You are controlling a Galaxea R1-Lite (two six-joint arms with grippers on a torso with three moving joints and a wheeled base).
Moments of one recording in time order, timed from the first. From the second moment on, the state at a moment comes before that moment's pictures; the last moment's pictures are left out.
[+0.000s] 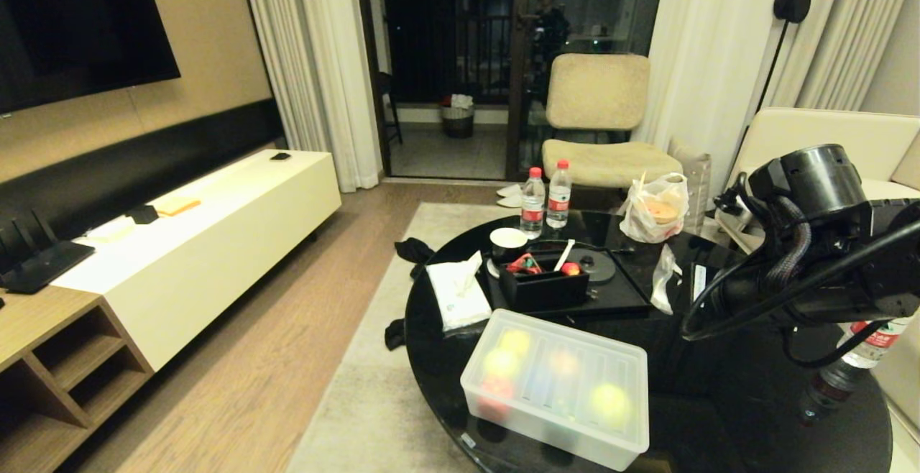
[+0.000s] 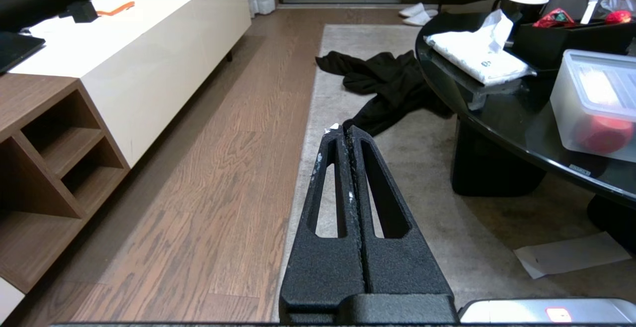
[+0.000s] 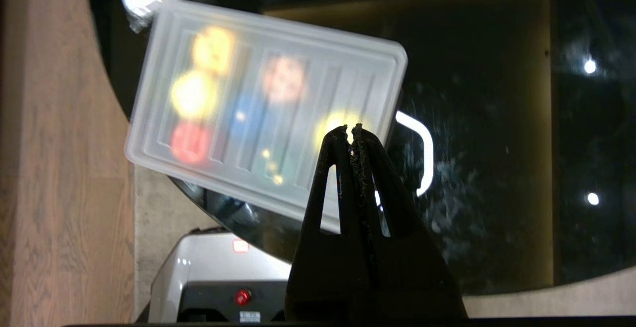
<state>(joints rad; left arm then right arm) -0.01 0.00 0.00 0.00 0.00 -0.01 0.08 1.60 -1.12 0.32 0.04 0.30</state>
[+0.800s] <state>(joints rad) -0.01 0.00 0.00 0.00 0.00 -0.01 0.17 1.71 -1.27 0.24 0.08 0.32</state>
